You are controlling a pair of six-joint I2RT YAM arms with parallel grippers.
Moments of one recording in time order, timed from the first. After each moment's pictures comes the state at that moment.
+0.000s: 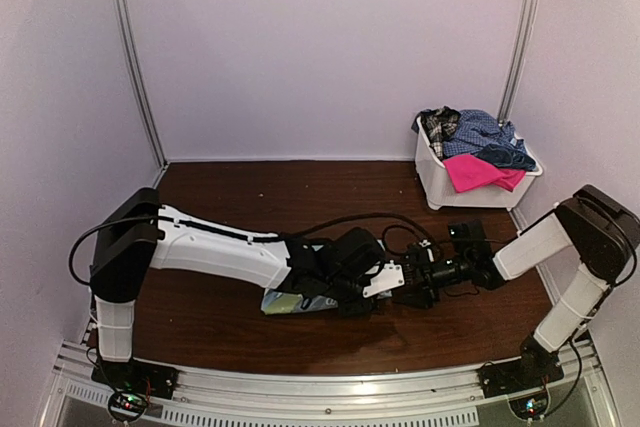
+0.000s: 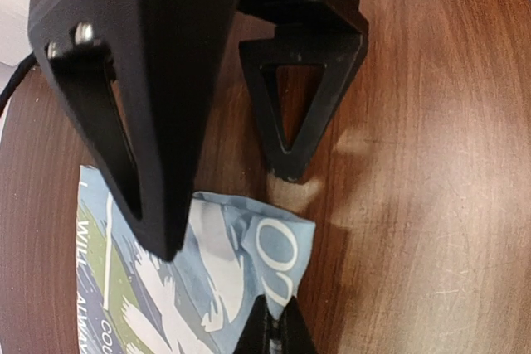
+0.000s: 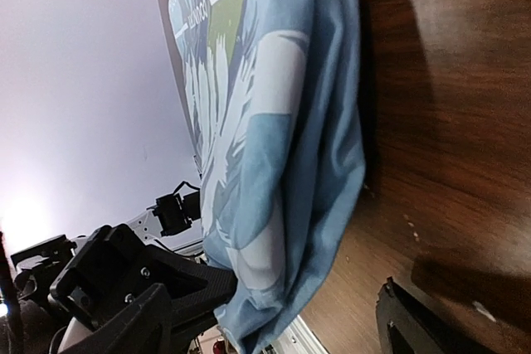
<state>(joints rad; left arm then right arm) -1.25 2.05 1.44 -0.27 -0.13 0.35 0.45 1.61 0.45 0.46 -0.93 1.13</state>
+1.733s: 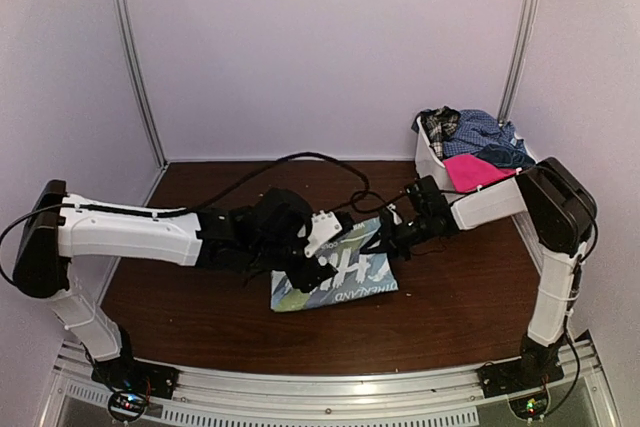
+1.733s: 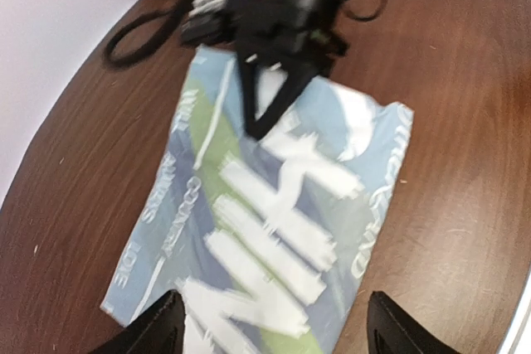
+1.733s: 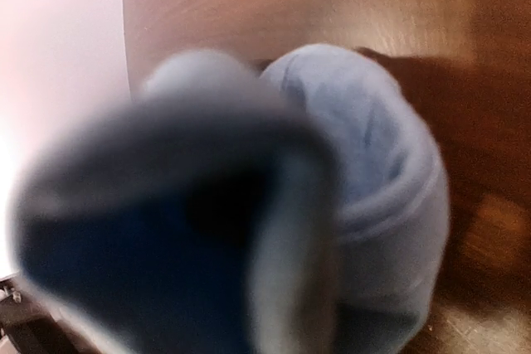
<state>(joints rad) -1.14 1.66 1.14 -0.23 -0.17 0.13 0.49 1.95 1.02 0.07 -0.80 0.89</state>
